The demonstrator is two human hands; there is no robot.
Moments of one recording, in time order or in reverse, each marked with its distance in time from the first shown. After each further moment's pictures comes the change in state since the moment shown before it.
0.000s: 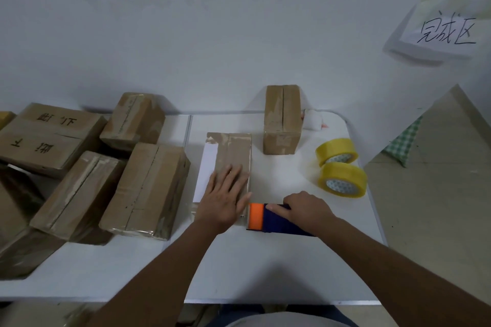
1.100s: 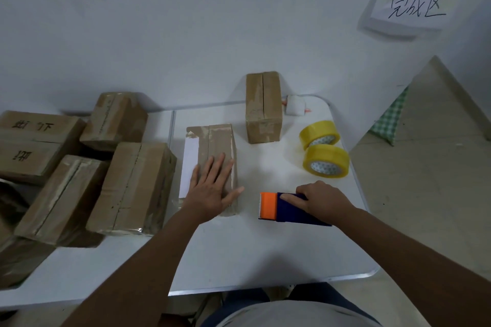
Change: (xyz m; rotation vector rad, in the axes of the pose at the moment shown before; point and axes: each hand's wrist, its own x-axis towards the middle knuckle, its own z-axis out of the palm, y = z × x) left_hand 0.004 -0.001 0.002 -0.013 -0.098 -0.013; right_hand -0.036 0.064 0.006 0.104 0.057 0.022
